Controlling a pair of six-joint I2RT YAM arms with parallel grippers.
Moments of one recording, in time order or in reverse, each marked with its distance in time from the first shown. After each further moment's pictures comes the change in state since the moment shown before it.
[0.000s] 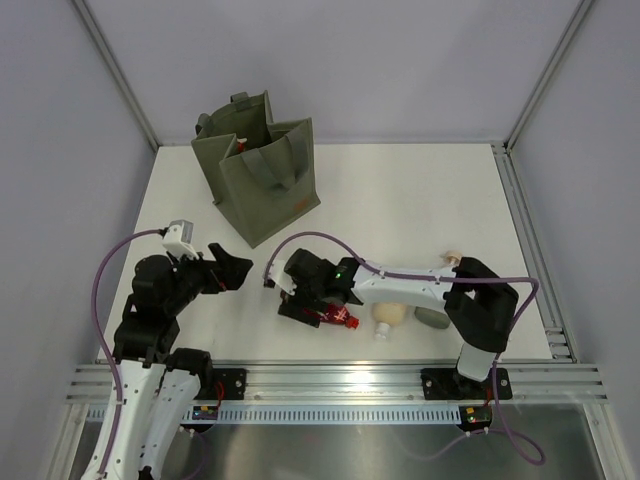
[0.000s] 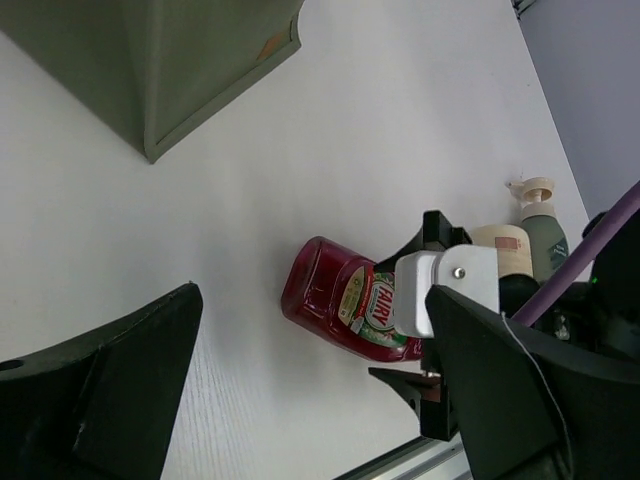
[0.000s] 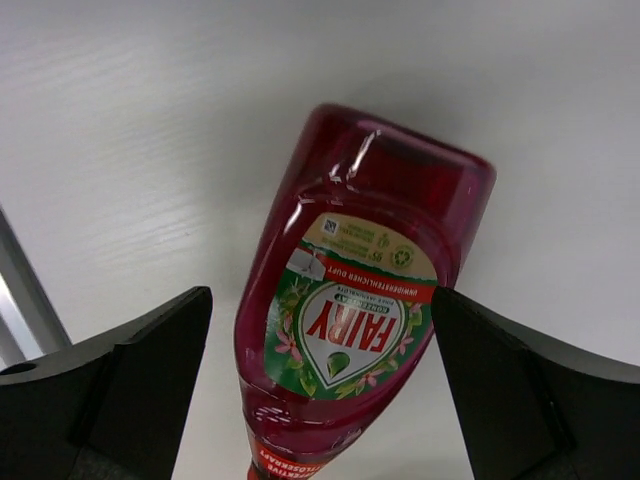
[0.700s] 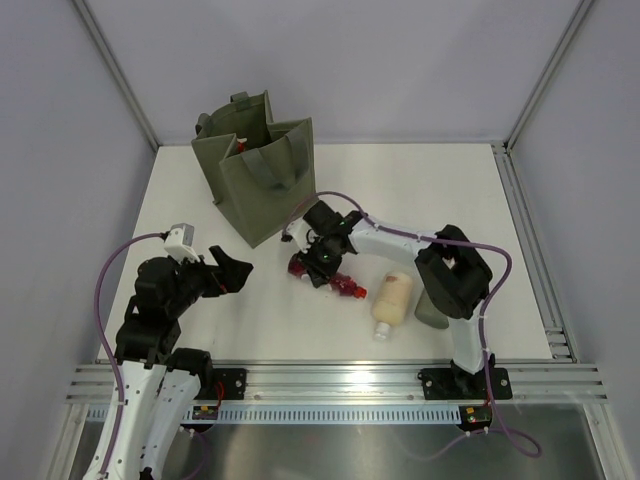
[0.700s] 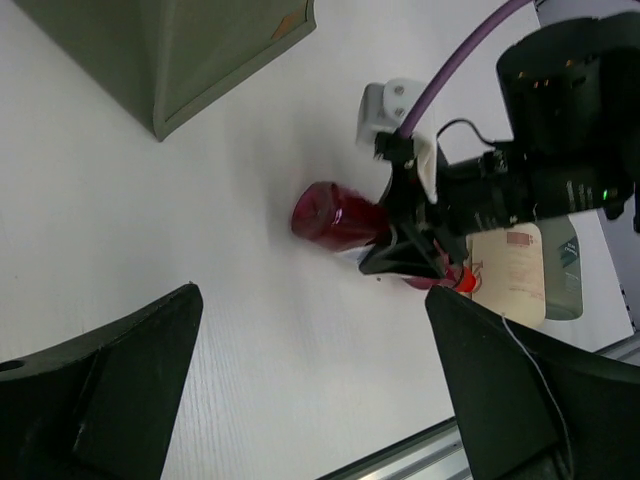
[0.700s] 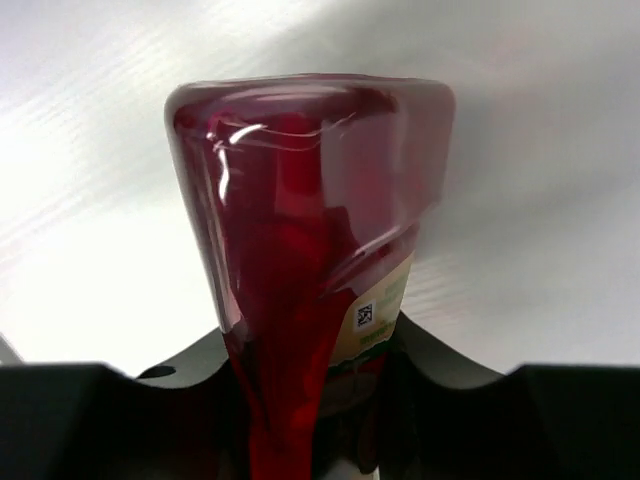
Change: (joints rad) left arm 0.000 -0.015 -0.027 -0.025 -0.021 -0.015; right arm -0.227 0.240 0.210 -0.163 -0.208 0.051
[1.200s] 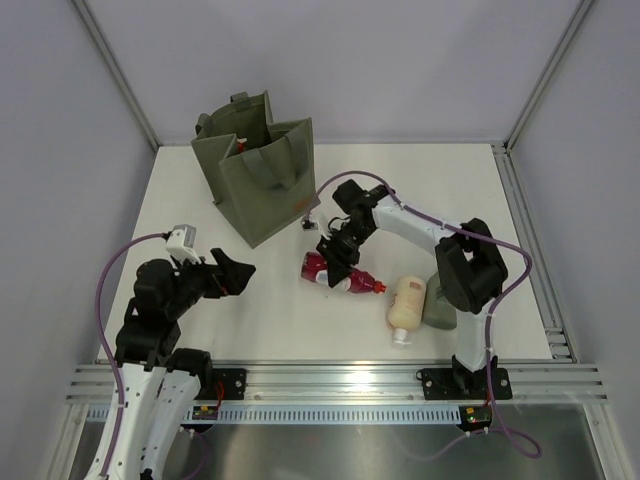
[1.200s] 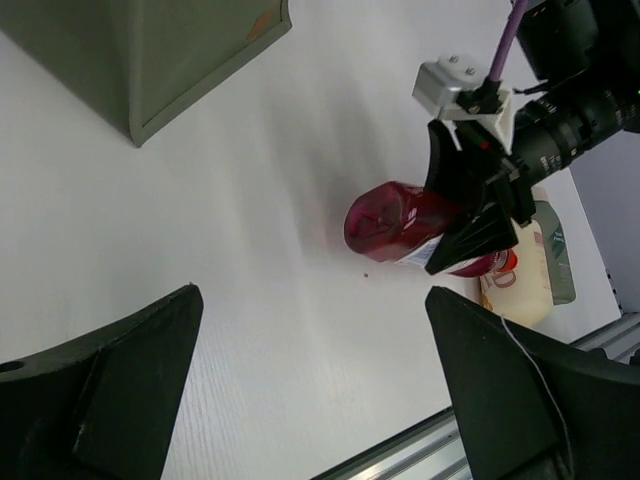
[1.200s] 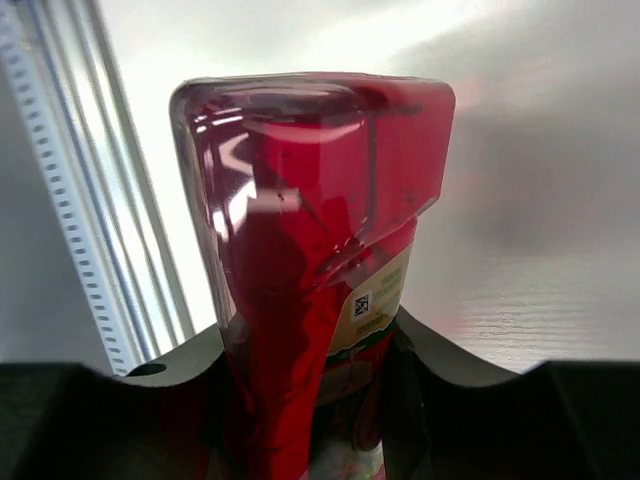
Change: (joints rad) left arm 0.000 -0.011 -0.006 0.012 0.047 0.009; right arm -0.233 -0.028 0.041 -0.318 -0.491 -0.290
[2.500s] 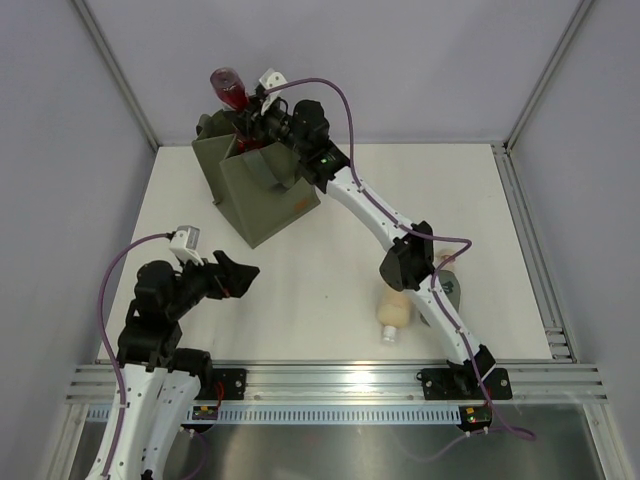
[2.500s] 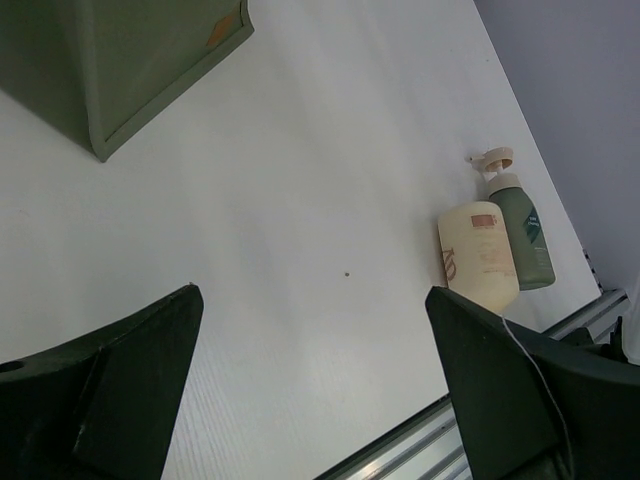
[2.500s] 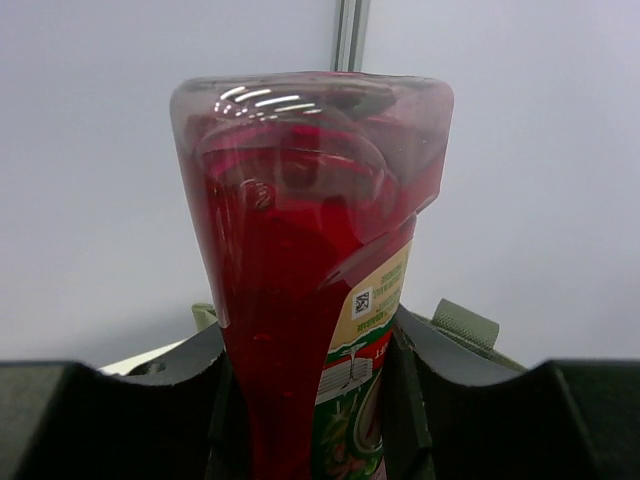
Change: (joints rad) left arm 0.000 -0.022 -0.031 0.056 0.074 0.008; right arm 0.096 0.583 1.252 1.059 0.437 0.472
